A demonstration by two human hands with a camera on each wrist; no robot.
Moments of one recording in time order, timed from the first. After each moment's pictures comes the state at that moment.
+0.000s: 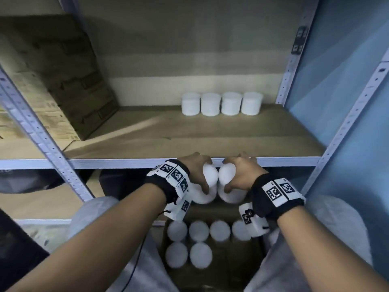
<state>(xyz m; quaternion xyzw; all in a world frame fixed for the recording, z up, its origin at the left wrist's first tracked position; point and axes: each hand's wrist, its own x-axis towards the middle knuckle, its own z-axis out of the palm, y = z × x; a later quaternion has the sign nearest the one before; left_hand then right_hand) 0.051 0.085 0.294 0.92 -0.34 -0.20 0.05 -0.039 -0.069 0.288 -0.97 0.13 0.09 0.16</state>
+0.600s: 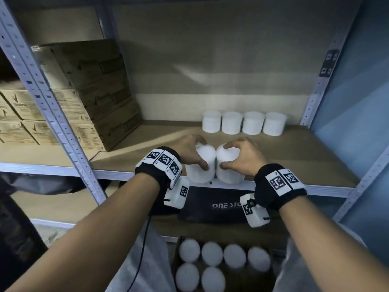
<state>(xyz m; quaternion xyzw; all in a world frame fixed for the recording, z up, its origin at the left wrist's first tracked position) 0.106 0.135 0.364 0.94 -0.24 -0.08 0.22 0.032 -0.044 0.343 -0.96 0.08 -0.09 0.26</state>
